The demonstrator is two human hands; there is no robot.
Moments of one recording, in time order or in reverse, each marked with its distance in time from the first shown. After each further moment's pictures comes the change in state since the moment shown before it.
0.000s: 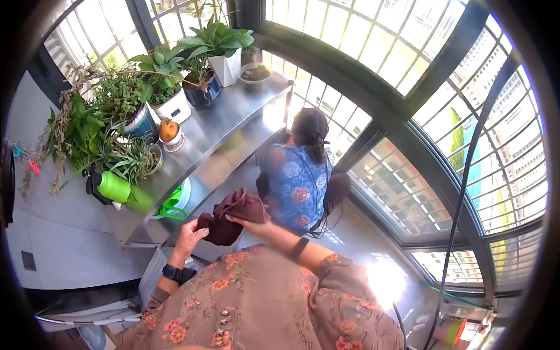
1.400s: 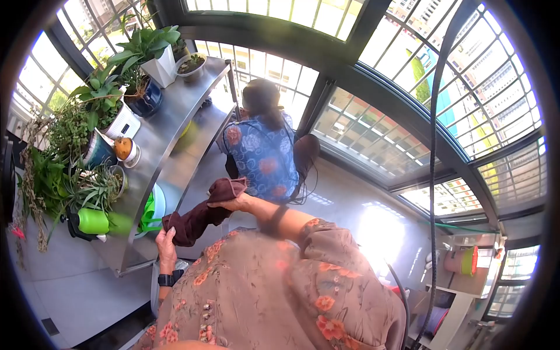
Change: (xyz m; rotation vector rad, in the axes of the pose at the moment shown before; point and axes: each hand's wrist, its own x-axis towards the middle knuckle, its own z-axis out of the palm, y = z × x) left_hand 0.006 -0.054 -0.028 -0.114 0.202 0.032; right_hand -0.008 0.008 -0.026 -0.129 0.064 0.030
